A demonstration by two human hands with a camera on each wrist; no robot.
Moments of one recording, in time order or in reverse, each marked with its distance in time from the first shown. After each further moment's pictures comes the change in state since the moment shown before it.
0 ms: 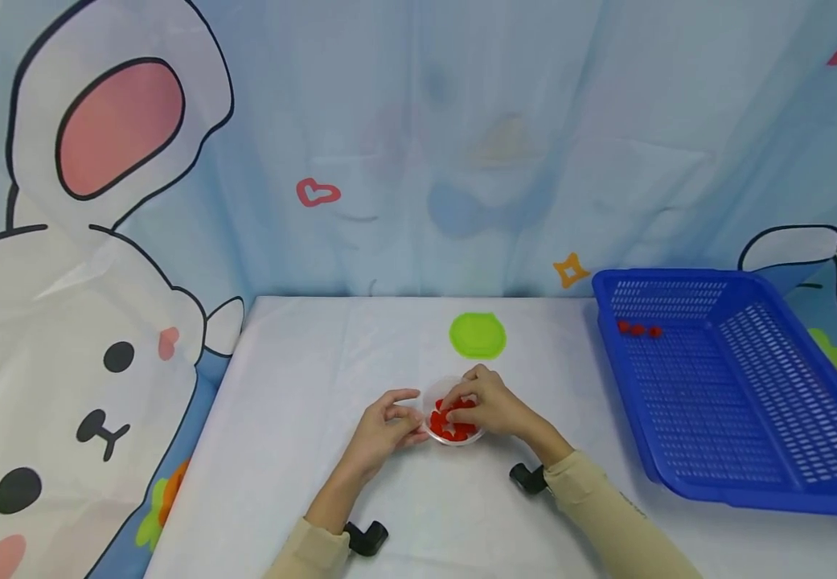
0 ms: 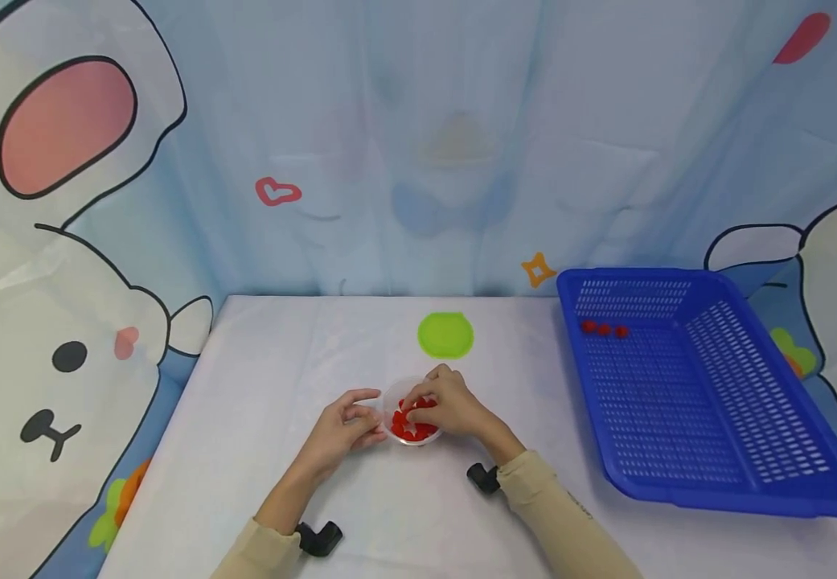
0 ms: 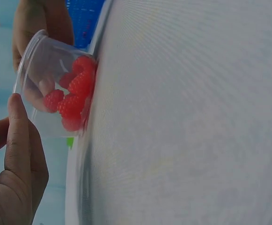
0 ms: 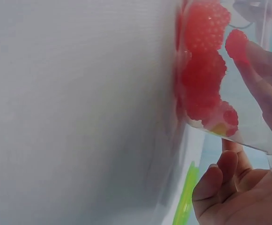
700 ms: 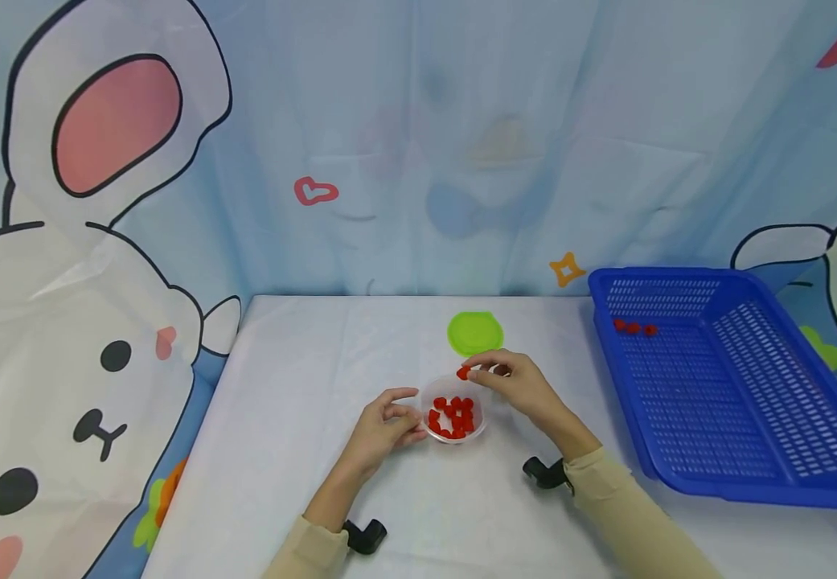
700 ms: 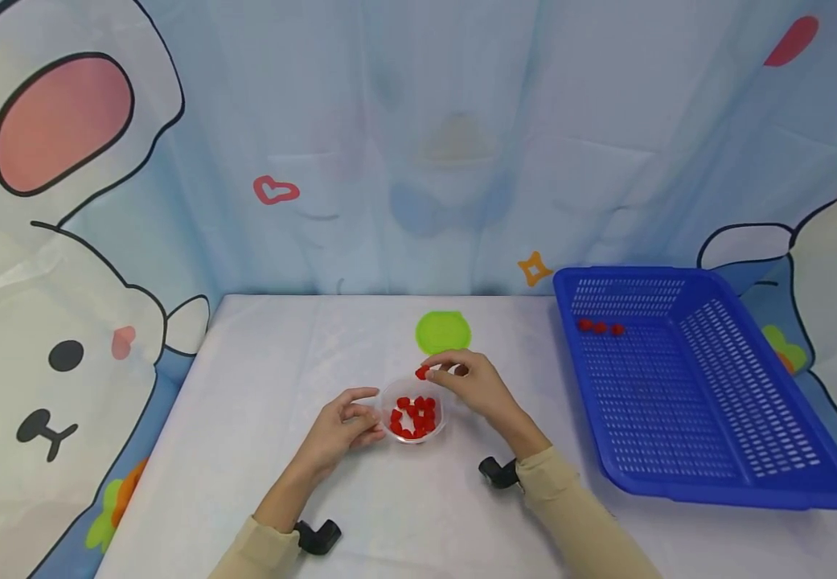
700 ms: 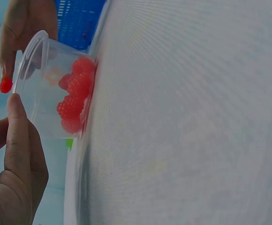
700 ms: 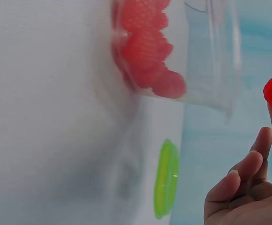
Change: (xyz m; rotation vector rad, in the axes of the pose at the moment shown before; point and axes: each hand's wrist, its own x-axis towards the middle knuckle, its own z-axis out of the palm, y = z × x) left_hand 0.000 -0.002 0.000 0.002 0.013 -0.016; right_hand -0.017 -0.008 -0.036 0.286 0.217 0.138
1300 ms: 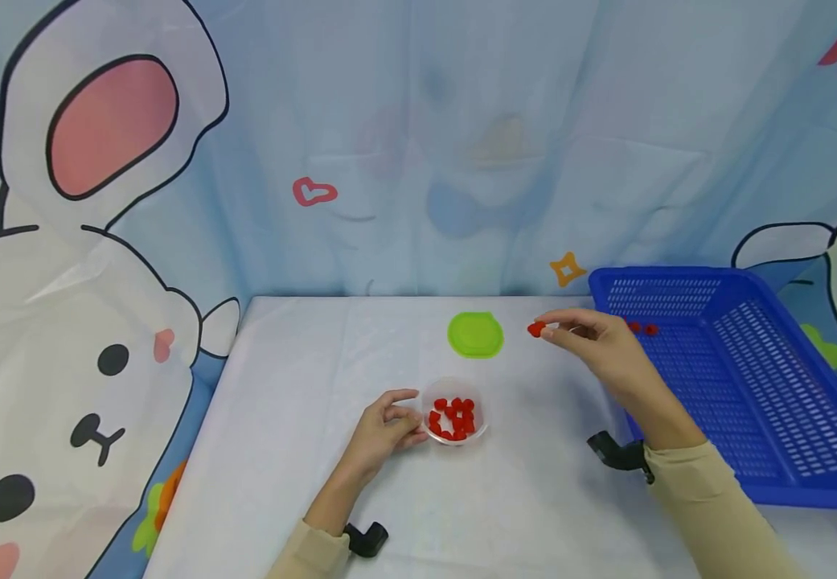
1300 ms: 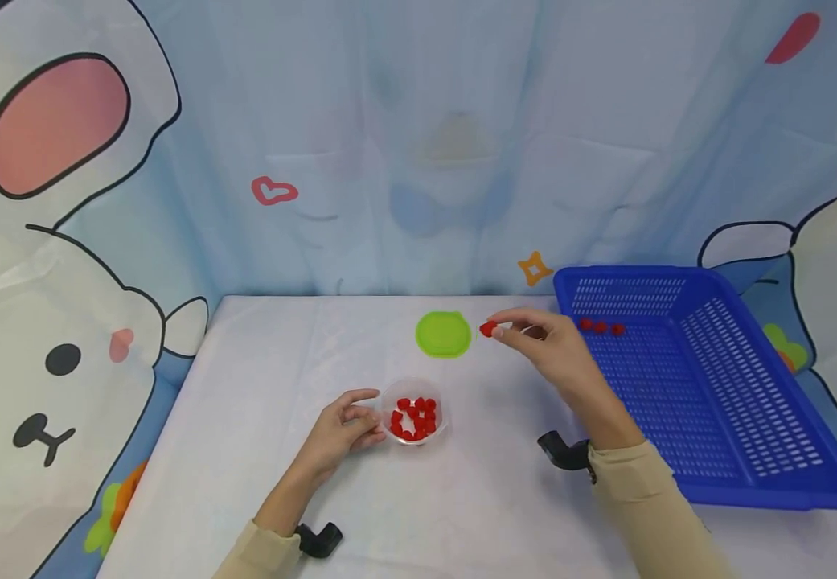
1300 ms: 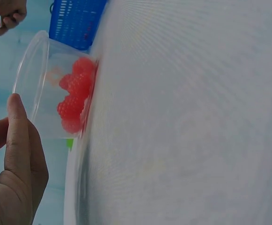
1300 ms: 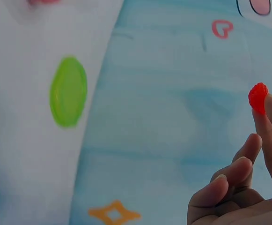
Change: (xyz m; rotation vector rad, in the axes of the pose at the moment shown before) left_hand 0.000 -0.002 -0.001 0.004 -0.001 -0.003; right_hand -0.033 -0.054 -0.096 -0.033 0.142 -0.005
